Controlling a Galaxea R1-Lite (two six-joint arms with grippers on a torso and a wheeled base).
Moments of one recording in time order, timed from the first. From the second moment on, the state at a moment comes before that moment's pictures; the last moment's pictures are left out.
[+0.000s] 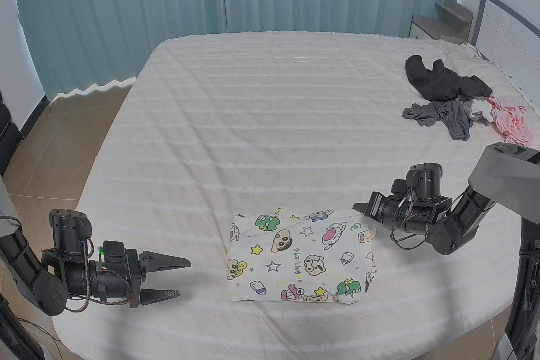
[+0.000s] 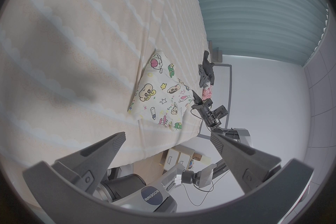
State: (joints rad) left arm -0.08 1.83 -0.18 -0.98 -0.89 -0.91; right arm 0.28 2.27 -0.84 -0.97 0.29 0.64
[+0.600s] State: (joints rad) left arm -0.08 1.83 -0.18 -0.98 -0.89 -0.91; right arm 0.27 2.24 -0.75 -0.95 0.29 0.65
